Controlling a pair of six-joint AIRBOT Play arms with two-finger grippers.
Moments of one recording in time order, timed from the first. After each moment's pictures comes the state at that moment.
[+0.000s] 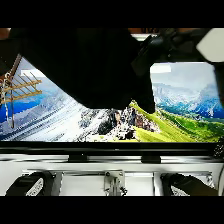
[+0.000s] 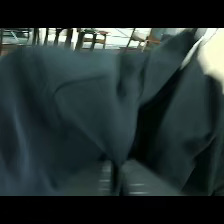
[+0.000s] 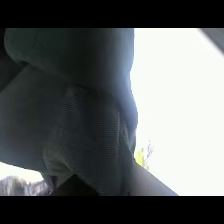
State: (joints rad) left arm 0.00 -0.76 1.24 0.64 -0.75 -1.00; right arm 0.41 -1.26 1.84 -1.33 1.18 1.09
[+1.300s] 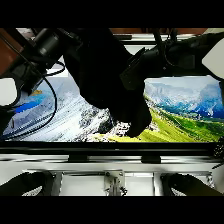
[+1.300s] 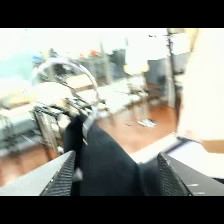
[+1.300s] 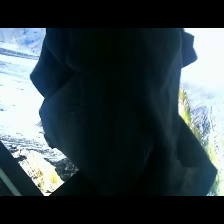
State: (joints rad) left arm -0.60 -1.09 1.35 0.61 -0.01 -0.43; right arm 0.57 -1.21 1.85 -1.39 1.33 1.32
